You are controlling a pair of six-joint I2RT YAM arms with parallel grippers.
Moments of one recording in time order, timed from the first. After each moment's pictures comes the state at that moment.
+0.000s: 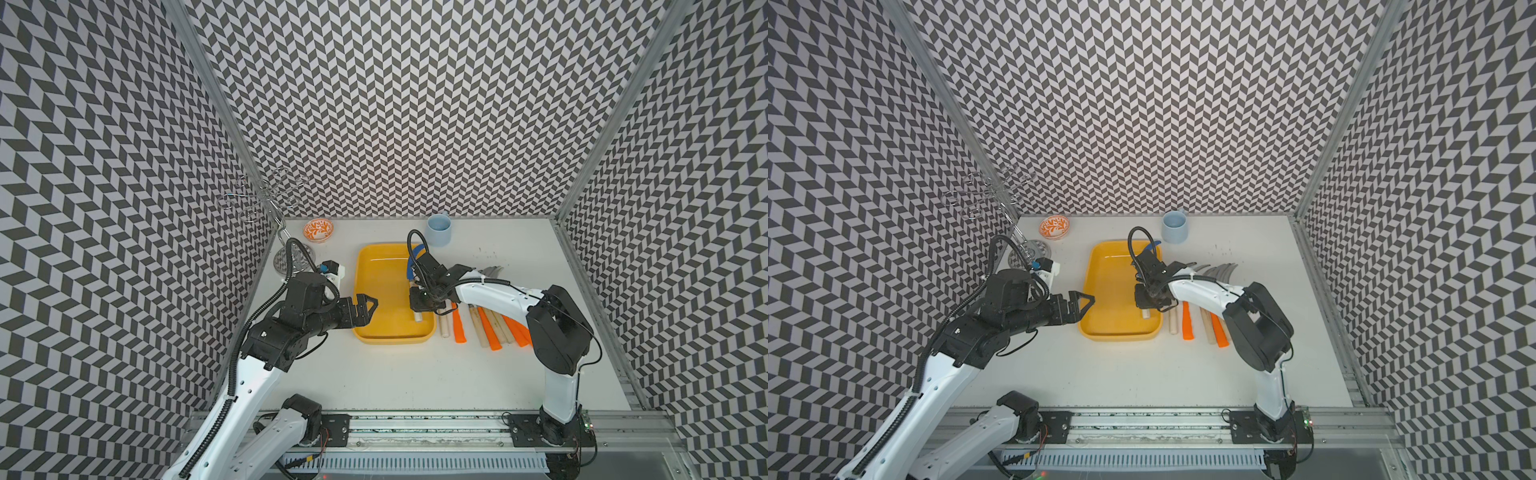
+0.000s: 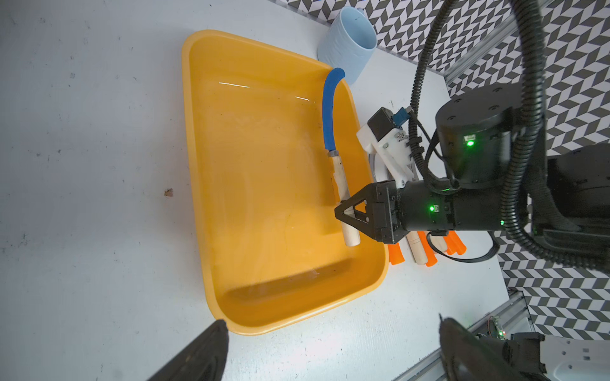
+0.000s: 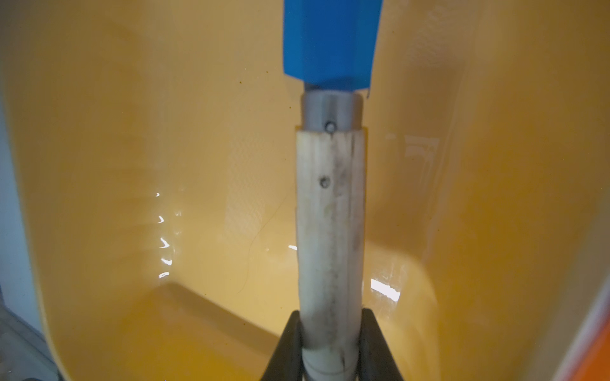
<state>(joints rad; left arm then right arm) -0.39 0.82 0.96 -0.82 0.26 -0.47 0.77 1.94 1.43 -0.61 -0.11 0.63</state>
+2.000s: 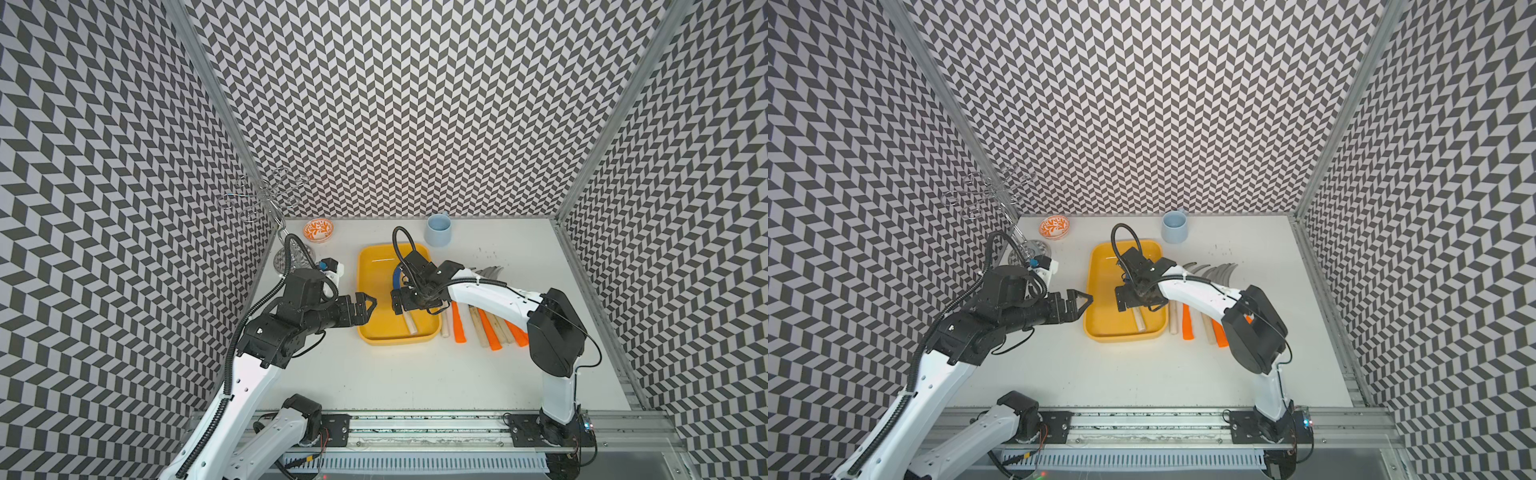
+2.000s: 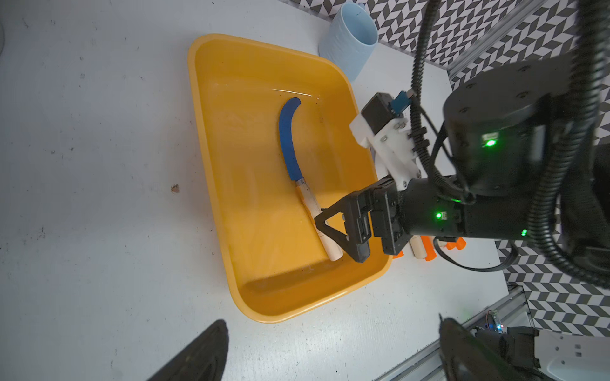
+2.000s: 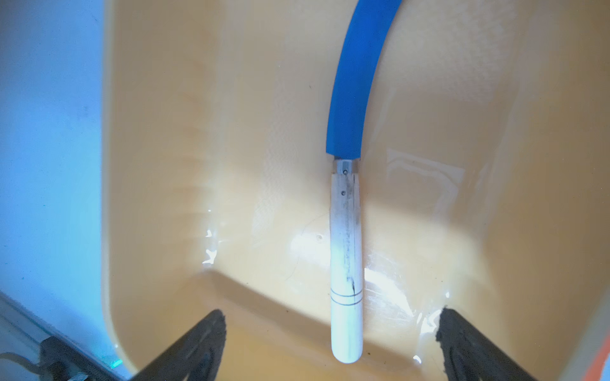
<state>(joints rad) -0.39 0.85 1.03 -0.89 0.26 -0.46 0.83 1.95 1.61 -0.78 -0.04 0.55</state>
